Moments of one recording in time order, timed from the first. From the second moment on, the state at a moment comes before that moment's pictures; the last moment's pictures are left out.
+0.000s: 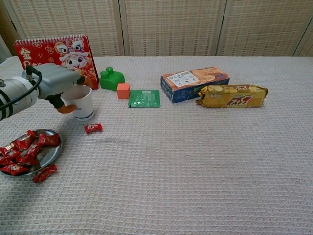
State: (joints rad) left arm -0.81 -1.57 -0.14 -1.40 0.87 1.04 0.81; right arm 0.14 -1.04 -0.05 -1.69 -1.61 1.34 0.01
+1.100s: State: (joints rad) left arm -0.65 -1.64 0.05 -1.44 1.32 1.21 0.68; right arm 0.13 -1.02 -0.07 -1.69 -1.65 1.37 0.04
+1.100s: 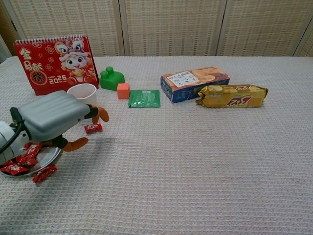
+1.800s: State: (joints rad) left arm -0.65 -1.83 -0.05 -1.13 1.32 1.16 0.60; right arm 0.13 -1.02 -0.06 -1.69 -1.64 1.36 0.04
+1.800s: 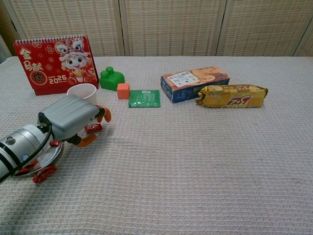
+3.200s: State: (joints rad) left arm -0.61 -1.76 -0.10 -1.23 1.39 1.24 0.63; right arm 0.13 -1.02 -0.06 -1.69 -1.64 1.36 0.04
